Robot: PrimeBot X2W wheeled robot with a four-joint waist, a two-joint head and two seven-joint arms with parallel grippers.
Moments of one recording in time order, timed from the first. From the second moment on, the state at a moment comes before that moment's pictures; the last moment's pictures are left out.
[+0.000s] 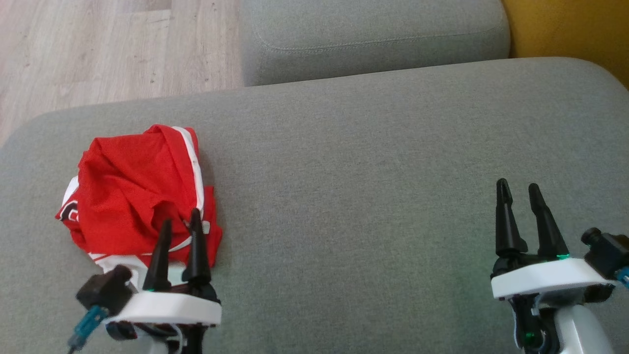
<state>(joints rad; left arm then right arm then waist) -0.02 0.04 -0.15 0.14 -0.64 -0.11 -0.10 -0.02 -0.04 0.01 0.12 0.47 0.13 -0.11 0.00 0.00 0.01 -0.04</state>
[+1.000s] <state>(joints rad) -0.04 0.06 -0.22 0.16 -0.38 -0.07 -0.19 -0.02 -0.04 0.07 0.09 0.04 0.13 -0.19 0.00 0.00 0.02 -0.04</state>
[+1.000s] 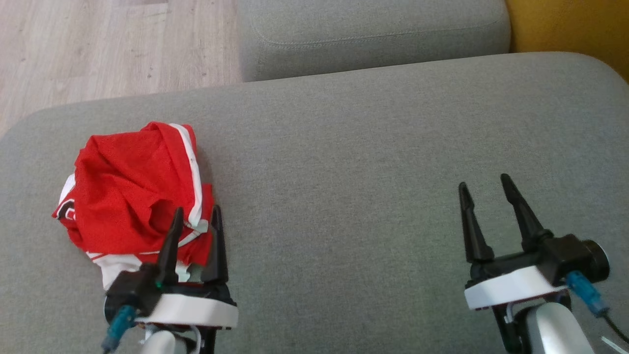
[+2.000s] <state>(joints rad) -0.03 0.05 -0.24 0.21 -0.32 -0.05 -0.25 -0.01 -0.04 0.12 0.15 0.25 0.13 -0.25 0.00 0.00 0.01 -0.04</state>
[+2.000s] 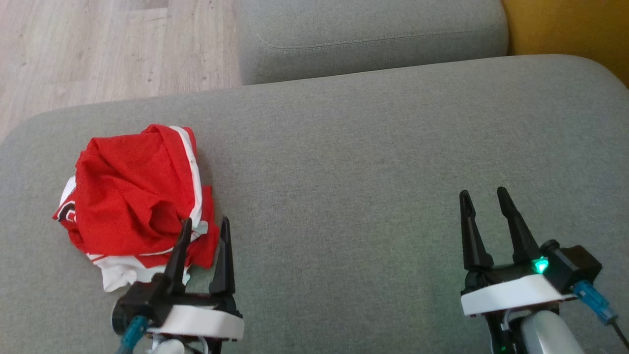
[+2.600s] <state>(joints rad) -0.03 0.05 -0.26 0.27 -0.37 -0.05 -0.25 -0.01 -0.04 0.12 0.17 0.25 0.13 -0.25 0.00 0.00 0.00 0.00</state>
